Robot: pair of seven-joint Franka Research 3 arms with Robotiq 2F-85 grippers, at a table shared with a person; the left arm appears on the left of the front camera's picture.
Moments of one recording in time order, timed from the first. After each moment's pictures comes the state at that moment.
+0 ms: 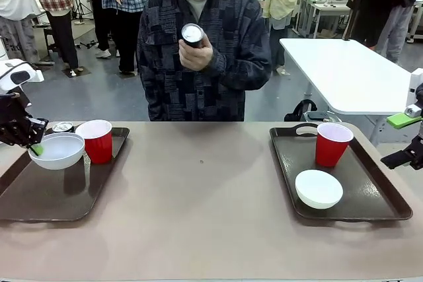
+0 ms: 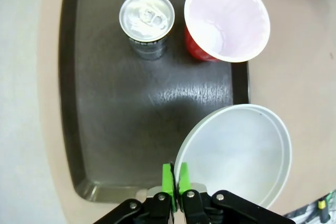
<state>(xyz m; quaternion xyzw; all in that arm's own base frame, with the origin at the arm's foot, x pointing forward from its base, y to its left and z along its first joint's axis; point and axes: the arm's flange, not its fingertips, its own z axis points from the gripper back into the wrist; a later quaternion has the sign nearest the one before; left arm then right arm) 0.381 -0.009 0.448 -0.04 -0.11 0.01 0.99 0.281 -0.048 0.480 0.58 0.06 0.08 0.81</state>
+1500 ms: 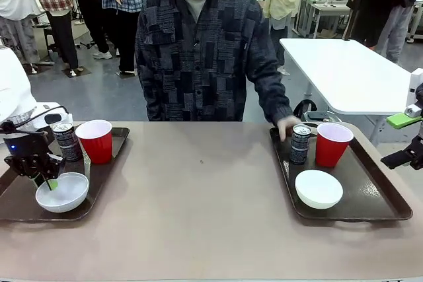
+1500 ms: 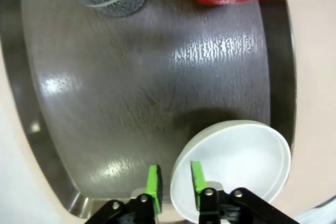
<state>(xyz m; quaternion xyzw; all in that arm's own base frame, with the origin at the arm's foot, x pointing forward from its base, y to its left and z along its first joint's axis) 0.399 -0.026 0.356 0.01 -0.01 -0.06 1.00 0.281 -0.048 0.480 0.58 0.06 0.08 0.81</state>
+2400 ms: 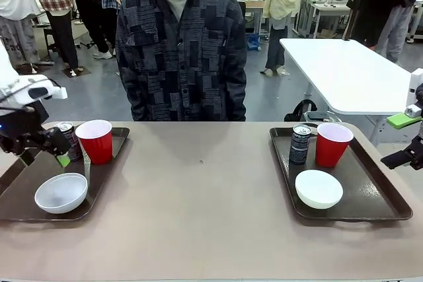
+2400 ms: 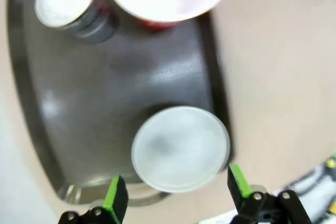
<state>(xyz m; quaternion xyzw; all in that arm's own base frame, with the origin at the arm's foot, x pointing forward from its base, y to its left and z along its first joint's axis) 0.374 -0.037 0.432 -0.08 -0.06 -0.09 0.99 0.281 -0.048 0.480 0.58 0.06 0.09 0.81</state>
